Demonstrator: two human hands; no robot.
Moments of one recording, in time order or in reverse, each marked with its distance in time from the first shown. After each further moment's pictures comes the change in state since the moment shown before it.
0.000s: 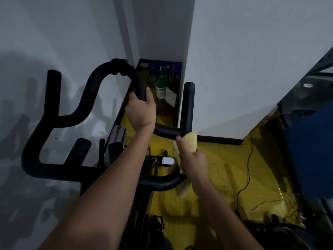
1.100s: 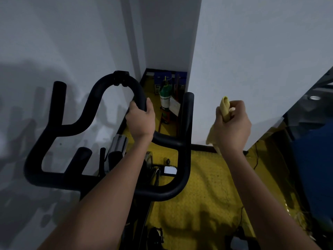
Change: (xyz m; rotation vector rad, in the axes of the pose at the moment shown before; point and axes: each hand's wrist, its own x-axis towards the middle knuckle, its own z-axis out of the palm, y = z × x) left_hand 0.006 -0.005 0.000 -0.048 0.010 0.048; right_hand 0.062 -0.097 -0.068 -0.260 0.558 -0.633
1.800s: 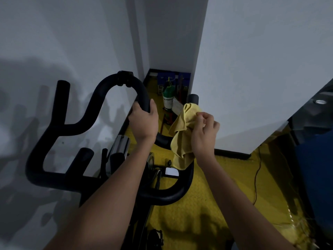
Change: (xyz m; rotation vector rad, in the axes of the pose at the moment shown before) left_hand 0.003 -0.004 0.003 0.003 0.015 0.009; right_hand -0.039 -0.008 0.065 0.387 -0.330 0.268
